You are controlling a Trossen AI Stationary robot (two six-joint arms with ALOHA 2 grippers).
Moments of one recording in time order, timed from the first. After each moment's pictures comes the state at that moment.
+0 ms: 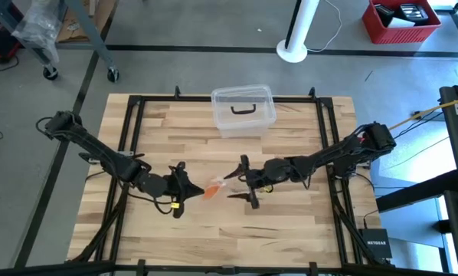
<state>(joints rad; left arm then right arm) -0.52 1.20 0.74 0.03 -0.48 -0.49 0.25 1.59 0.80 0.58 0.01 -0.06</state>
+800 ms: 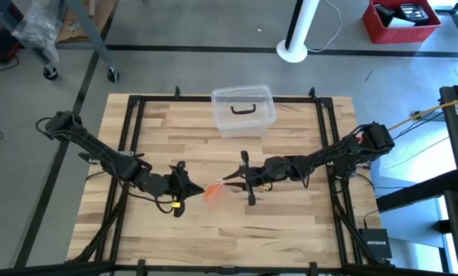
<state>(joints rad) -0.51 1.20 0.74 0.01 -0.48 -0.49 0.23 1.60 0.80 0.66 0.07 -0.14</state>
